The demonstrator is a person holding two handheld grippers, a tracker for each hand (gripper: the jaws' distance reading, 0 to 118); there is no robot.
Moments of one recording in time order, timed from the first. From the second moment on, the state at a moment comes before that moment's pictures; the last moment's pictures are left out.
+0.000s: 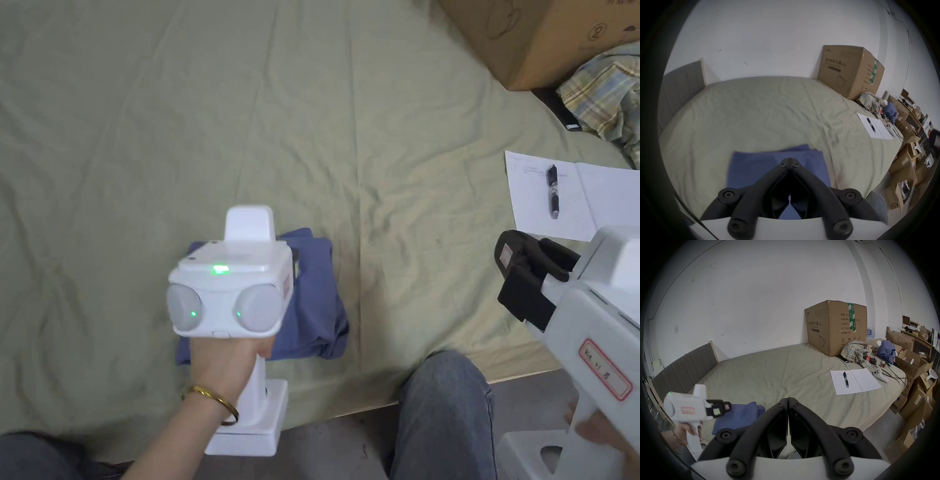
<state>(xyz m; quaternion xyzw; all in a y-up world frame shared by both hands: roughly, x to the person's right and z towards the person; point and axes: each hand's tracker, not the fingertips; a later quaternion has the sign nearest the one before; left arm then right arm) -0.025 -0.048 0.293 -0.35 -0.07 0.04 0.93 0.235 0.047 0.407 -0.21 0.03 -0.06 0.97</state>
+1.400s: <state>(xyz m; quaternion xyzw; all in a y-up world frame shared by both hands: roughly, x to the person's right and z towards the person) -0.180 0.009 0.367 -0.21 0.05 0.07 0.97 0.037 -0.103 0.273 -0.36 0.12 -0.02 0.92</state>
